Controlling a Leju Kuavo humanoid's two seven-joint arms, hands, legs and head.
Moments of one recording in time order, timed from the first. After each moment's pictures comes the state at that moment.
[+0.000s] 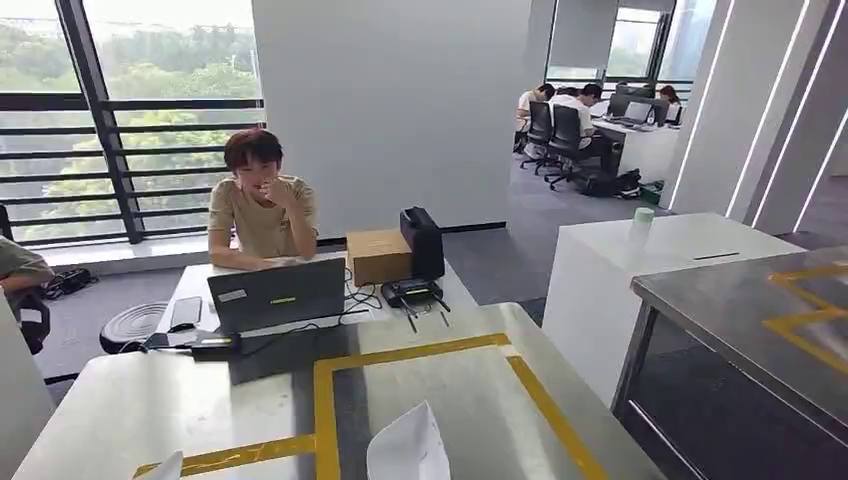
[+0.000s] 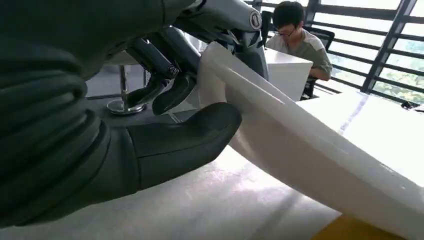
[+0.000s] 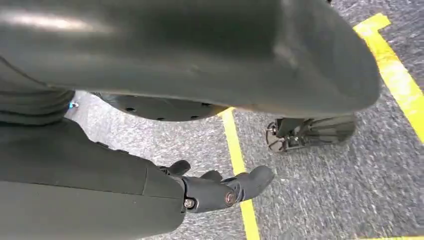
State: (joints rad) left arm 0.06 0.28 0.16 -1.40 -0.90 0.21 -0.14; right arm -0.04 0.00 0.95 -0.15 -0.98 -0.19 -0.01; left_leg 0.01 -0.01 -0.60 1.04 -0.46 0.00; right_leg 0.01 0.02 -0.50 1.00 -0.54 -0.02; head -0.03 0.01
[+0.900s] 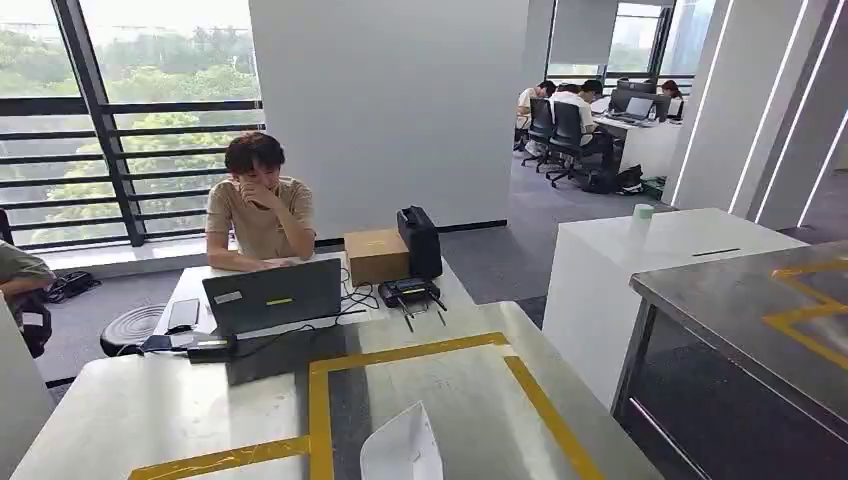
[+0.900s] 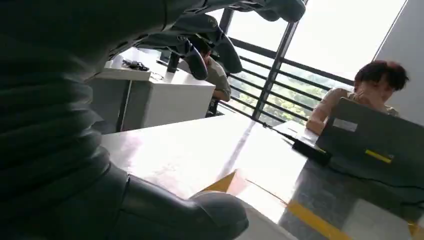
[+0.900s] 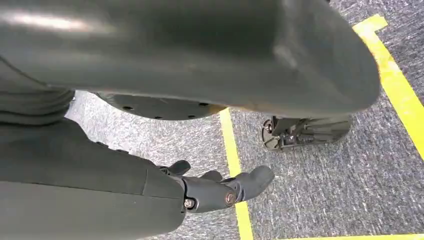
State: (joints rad) left arm 0.19 0.29 0.01 -1.68 -0.82 0.26 -0.26; right arm -0.04 0.00 0.97 -0.15 -0.97 -0.19 -0.02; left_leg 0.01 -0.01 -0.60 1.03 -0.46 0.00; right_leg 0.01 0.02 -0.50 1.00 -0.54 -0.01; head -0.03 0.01
